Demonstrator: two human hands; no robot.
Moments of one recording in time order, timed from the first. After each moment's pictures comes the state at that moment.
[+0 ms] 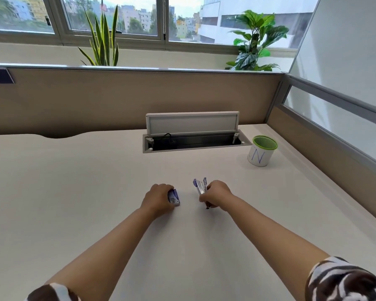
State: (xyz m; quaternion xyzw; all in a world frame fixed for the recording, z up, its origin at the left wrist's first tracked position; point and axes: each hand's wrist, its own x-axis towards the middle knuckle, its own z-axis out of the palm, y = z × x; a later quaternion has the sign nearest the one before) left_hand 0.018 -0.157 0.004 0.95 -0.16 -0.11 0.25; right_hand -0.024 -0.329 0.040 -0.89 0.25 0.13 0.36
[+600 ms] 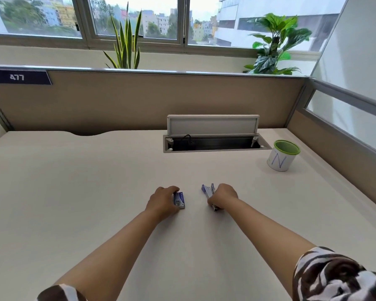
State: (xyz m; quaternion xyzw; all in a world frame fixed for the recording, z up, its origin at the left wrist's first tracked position) left_hand 0.007 -0.105 0.007 0.94 -0.08 -0.15 0.30; right_hand -0.004 -0.293 0.027 -0.92 0.27 0.17 0.23
